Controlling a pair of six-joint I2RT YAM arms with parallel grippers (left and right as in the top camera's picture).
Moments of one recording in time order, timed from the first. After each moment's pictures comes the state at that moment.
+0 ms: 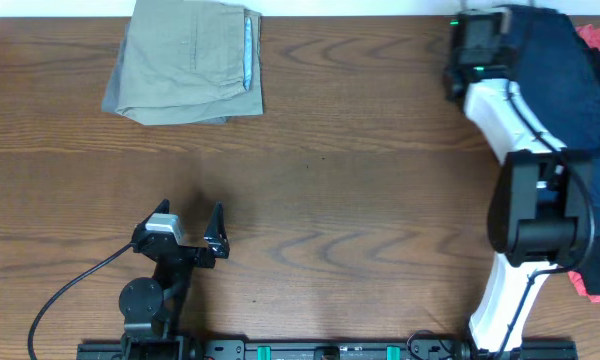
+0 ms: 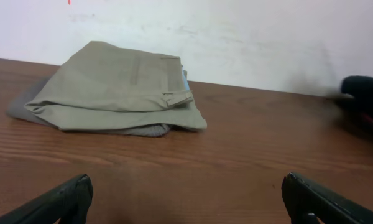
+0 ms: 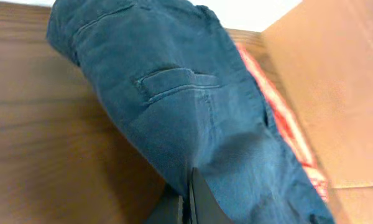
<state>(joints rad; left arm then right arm) 0.00 0.02 0.03 -0.11 0.18 -0.19 0.09 2.13 1.61 -0.27 0.74 -0.06</state>
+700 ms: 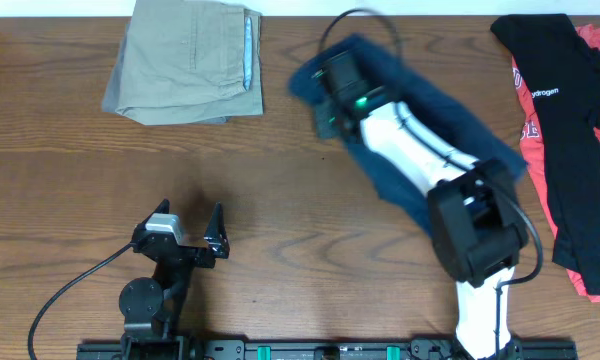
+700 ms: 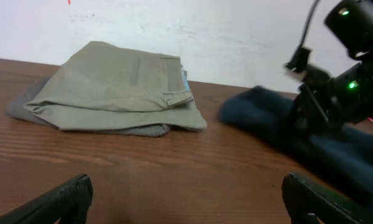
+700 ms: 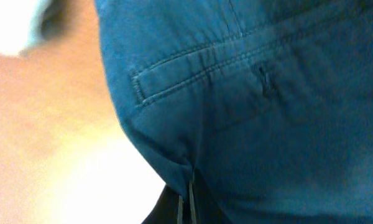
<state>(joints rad) 0.00 0.02 0.03 -0.11 0.18 -0.19 0.53 2.13 1.61 -0.57 -0.02 0.28</state>
